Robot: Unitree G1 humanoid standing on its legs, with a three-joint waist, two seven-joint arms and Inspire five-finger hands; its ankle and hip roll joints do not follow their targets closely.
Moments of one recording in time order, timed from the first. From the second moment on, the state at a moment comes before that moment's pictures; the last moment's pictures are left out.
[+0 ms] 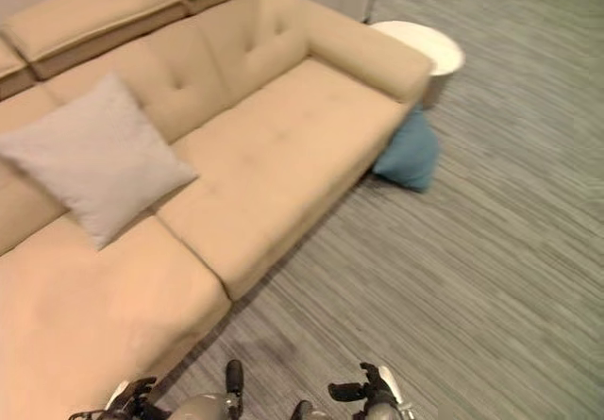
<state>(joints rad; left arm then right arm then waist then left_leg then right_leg) 0.01 0.28 -0.22 1.17 0.01 -0.08 0.16 -0.07 -0.23 0.19 1.23 -0.09 -0.05 -0.24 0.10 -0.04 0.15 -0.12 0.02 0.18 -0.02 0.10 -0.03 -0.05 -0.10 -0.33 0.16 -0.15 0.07</state>
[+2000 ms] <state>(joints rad) -0.01 0.26 -0.18 1.21 -0.04 -0.06 0.16 -0.10 -0.23 0.19 1.27 -0.02 -0.04 -0.27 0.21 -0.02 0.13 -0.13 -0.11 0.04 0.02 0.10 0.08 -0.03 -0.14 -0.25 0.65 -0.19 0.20</state>
